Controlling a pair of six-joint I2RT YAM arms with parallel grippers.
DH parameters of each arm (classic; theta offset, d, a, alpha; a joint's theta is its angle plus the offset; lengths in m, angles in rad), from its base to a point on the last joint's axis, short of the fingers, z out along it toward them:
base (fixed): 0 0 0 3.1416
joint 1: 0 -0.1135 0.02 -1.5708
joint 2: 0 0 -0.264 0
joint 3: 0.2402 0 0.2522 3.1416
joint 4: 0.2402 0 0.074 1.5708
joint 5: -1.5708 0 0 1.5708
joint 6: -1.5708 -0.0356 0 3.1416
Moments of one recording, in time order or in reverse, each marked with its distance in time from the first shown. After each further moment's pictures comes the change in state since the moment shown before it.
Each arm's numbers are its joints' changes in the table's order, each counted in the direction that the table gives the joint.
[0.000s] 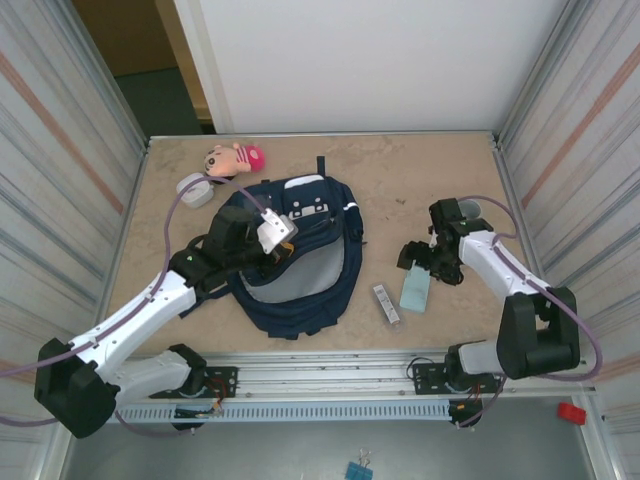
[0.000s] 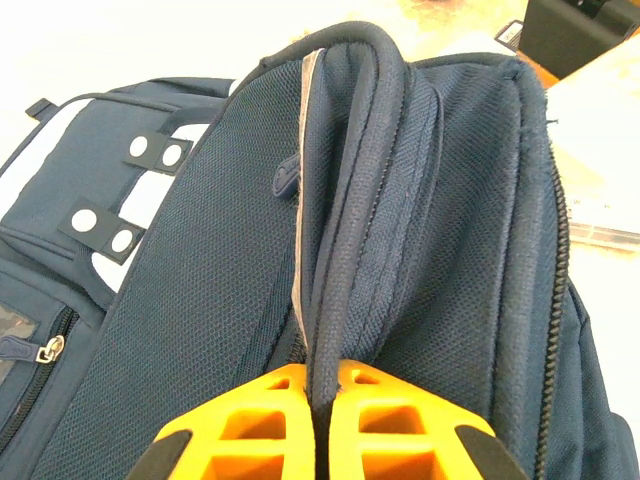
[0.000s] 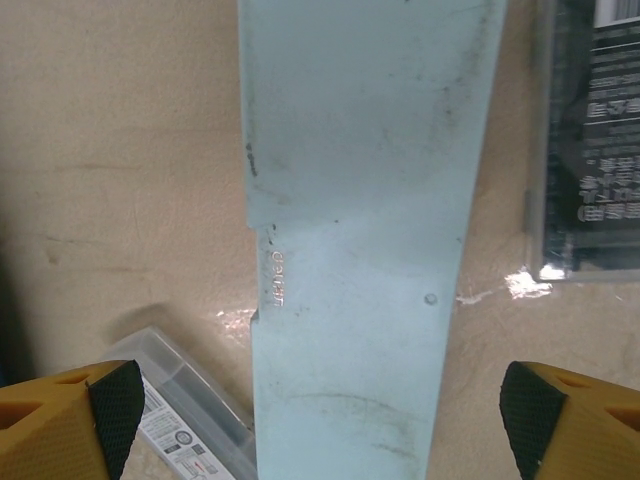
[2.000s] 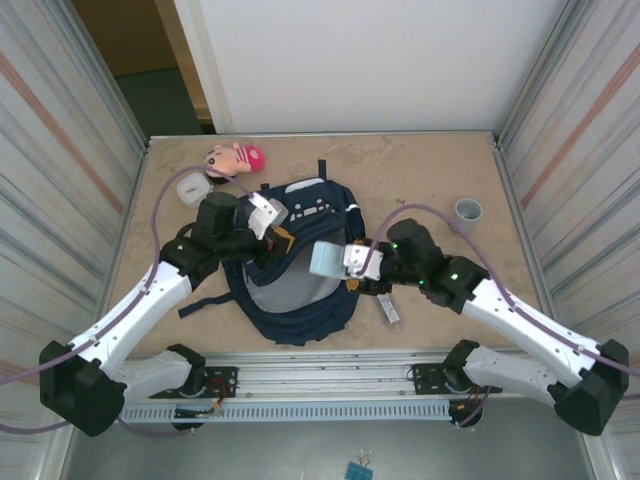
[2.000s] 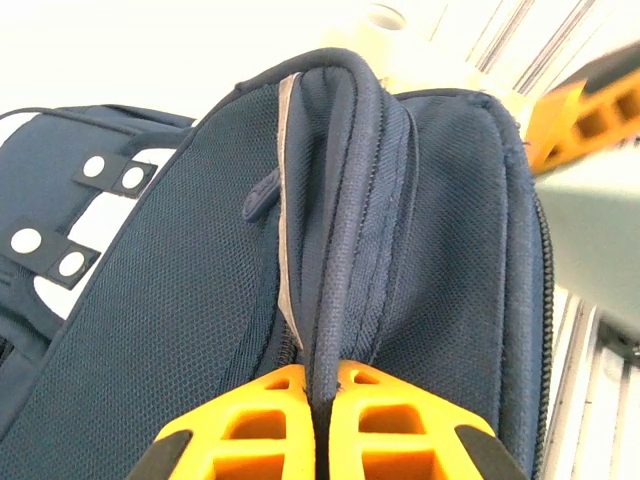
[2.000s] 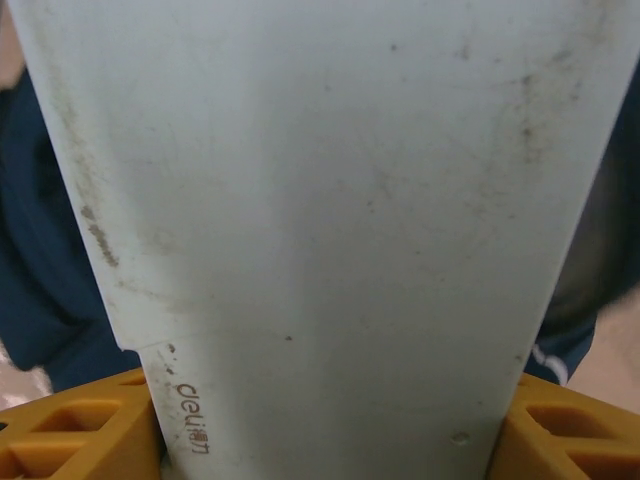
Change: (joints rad) left arm -0.112 -0.028 0.084 0.024 -0.286 0.169; right arm -0.657 0.364 -0.027 -0.366 0.020 1.204
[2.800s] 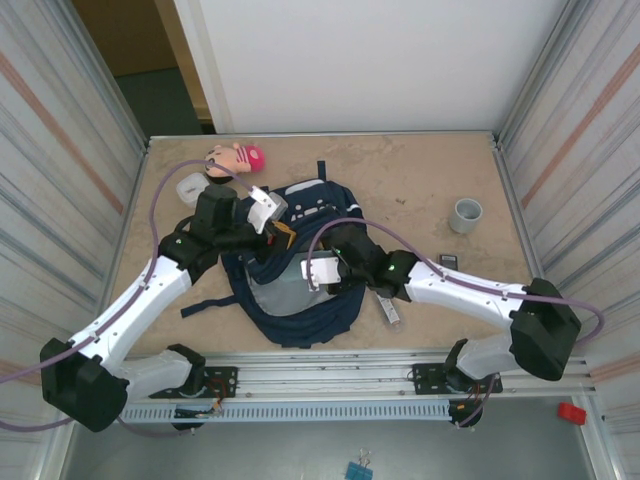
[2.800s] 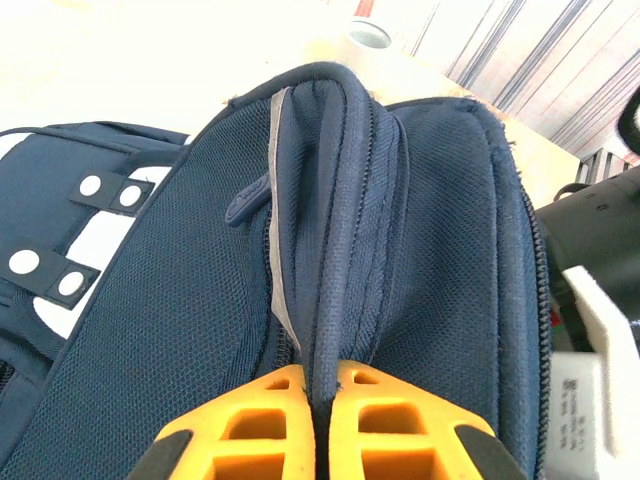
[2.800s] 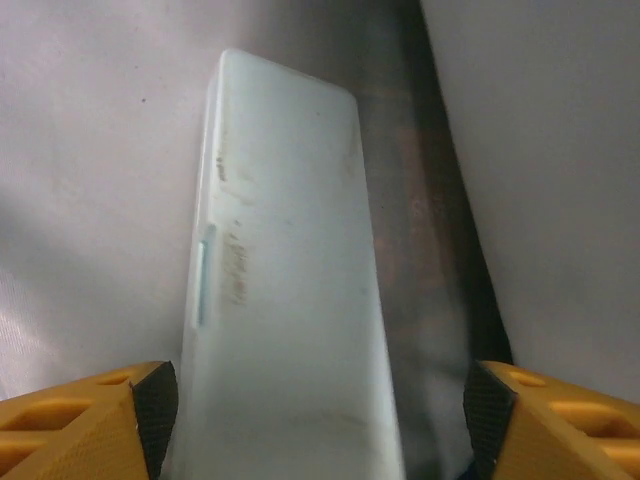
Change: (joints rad) left arm -0.015 -0.021 0.048 0.024 -0.036 0.010; right arm -0.128 -0.339 0.057 -0.209 -0.256 0.184
